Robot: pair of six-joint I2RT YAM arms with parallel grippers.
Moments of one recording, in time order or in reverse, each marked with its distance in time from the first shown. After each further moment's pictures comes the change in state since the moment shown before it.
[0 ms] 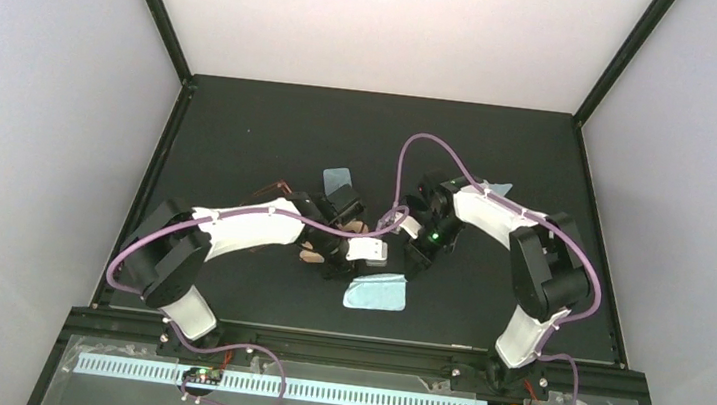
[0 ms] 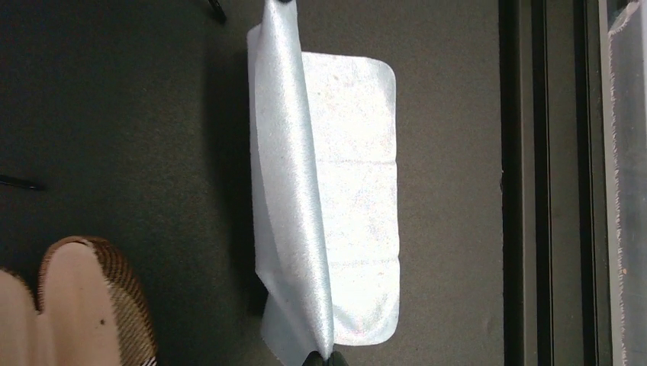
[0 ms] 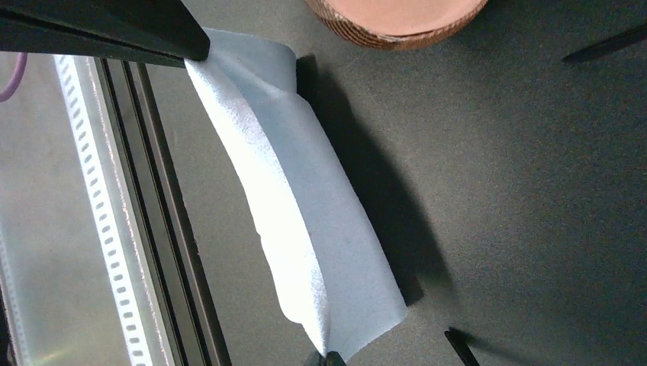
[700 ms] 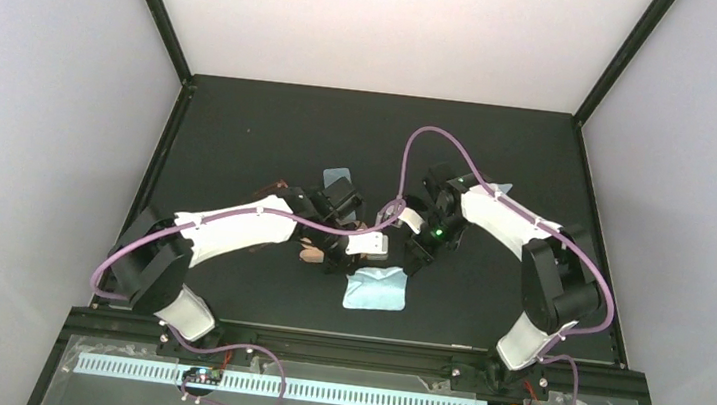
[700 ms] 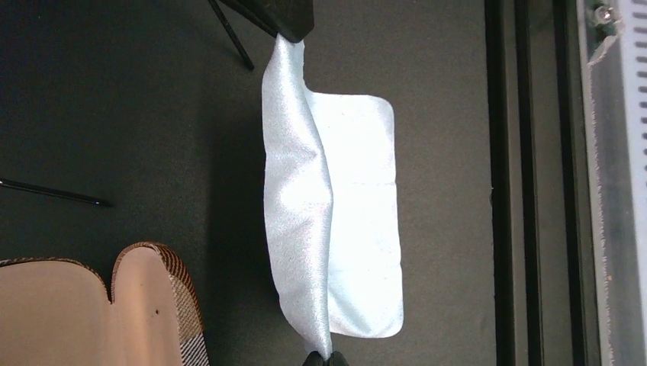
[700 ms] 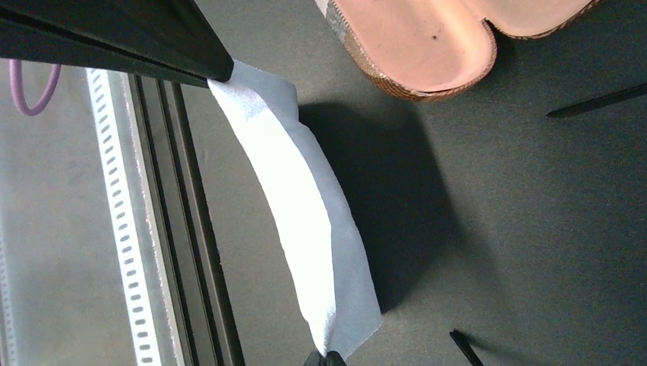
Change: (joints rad) left arm 0.000 -0.071 0.036 -0.029 -0.031 -0.003; right arm -0.004 -0.087 0.014 -0.002 -0.029 -0.002
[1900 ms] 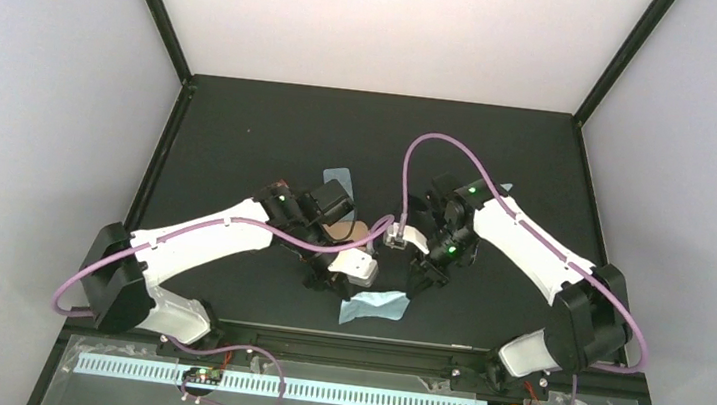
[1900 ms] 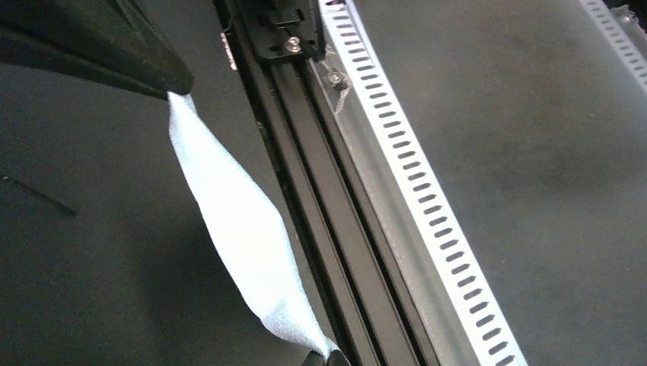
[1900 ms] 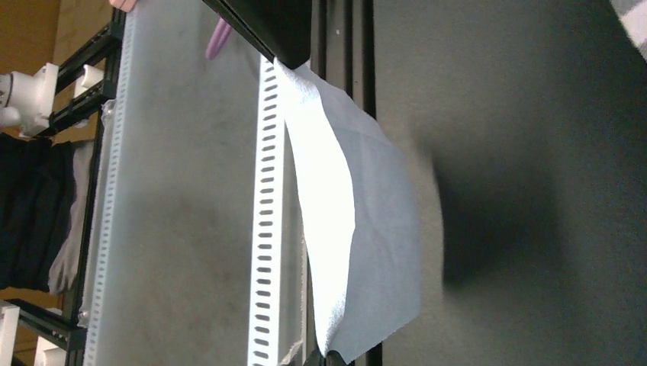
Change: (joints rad) left arm -0.054 -0.159 0.064 -0.266 0.302 0.261; right arm 0.079 -0.205 0.002 -0.308 -0.152 -0.220
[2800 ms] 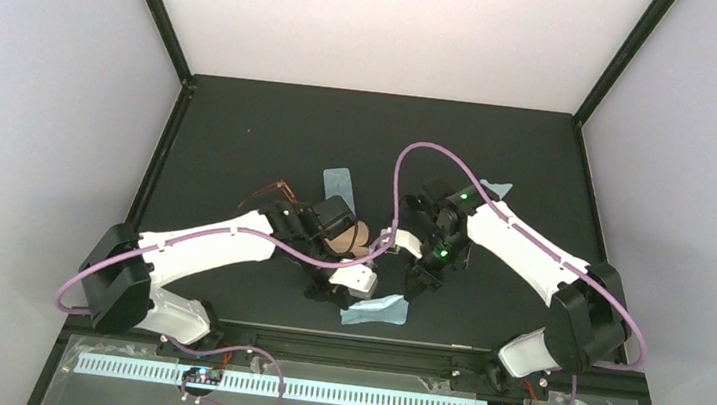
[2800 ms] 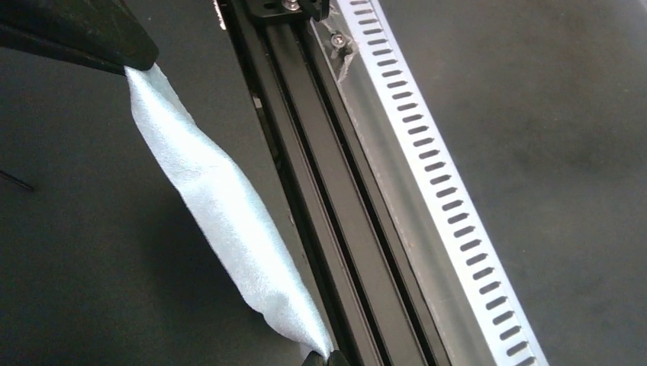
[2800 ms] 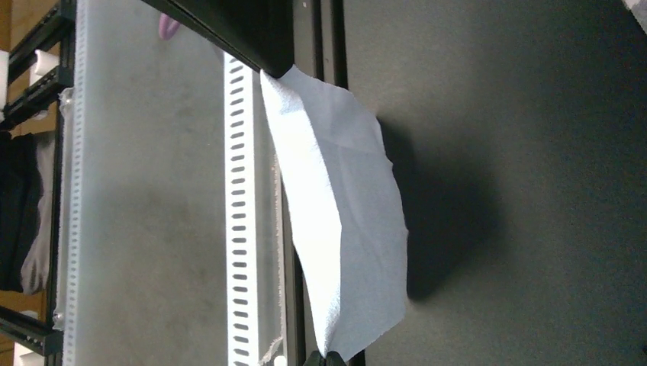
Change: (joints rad) left arm -0.055 -0.027 -0.119 0.106 -0.047 -0.036; right arm 0.060 -0.005 -0.030 0.077 0.066 0.093
